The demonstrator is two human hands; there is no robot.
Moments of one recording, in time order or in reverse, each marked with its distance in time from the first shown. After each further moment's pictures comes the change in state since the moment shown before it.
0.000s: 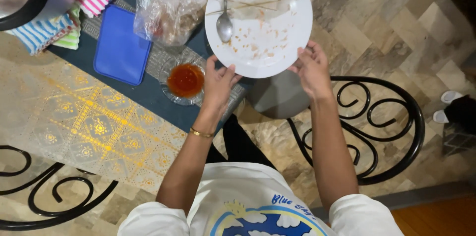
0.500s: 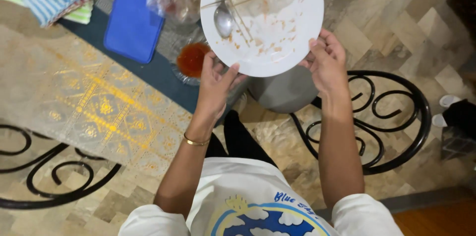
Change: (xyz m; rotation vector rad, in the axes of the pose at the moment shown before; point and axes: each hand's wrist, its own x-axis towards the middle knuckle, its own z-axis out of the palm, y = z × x) left_hand -0.083 0.064 -0.018 -0.044 -0.134 0.072; right_hand -0.071 -0.045 0.031 -0.058 -0.107 -0.073
